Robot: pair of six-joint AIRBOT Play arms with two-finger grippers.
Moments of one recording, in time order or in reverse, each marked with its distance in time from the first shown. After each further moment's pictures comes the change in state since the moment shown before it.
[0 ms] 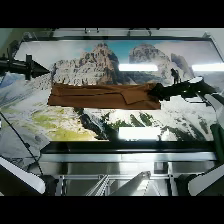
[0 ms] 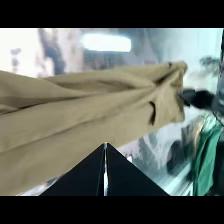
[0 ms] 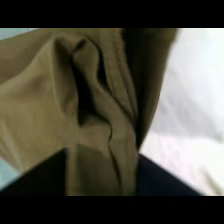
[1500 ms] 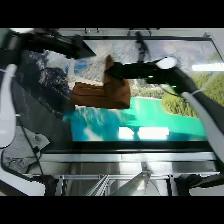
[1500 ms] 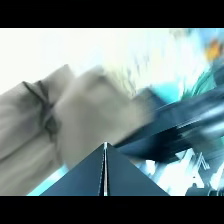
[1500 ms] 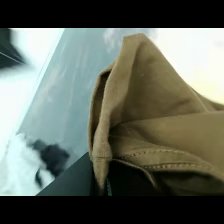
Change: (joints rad) left arm -0.421 0.255 -0.002 -0.012 0.193 0.028; right arm 0.558 0.190 0.171 0.296 -0.313 -0.138
